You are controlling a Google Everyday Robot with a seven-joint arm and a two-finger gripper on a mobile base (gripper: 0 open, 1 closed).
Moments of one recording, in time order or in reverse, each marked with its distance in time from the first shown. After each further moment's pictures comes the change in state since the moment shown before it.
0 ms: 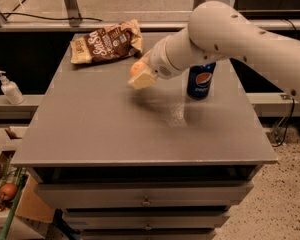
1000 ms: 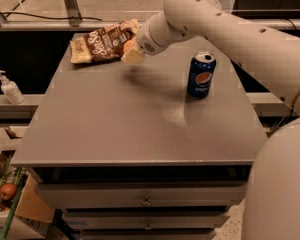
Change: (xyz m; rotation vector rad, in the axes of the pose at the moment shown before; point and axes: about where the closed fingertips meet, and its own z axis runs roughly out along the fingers) arm -0.021 -0.095 0.051 0.109 0.030 0.028
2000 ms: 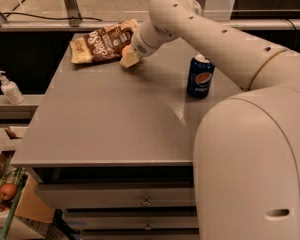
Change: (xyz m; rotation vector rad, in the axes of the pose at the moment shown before) arm 0.018 -0.023 0.062 -0.021 0.102 0.029
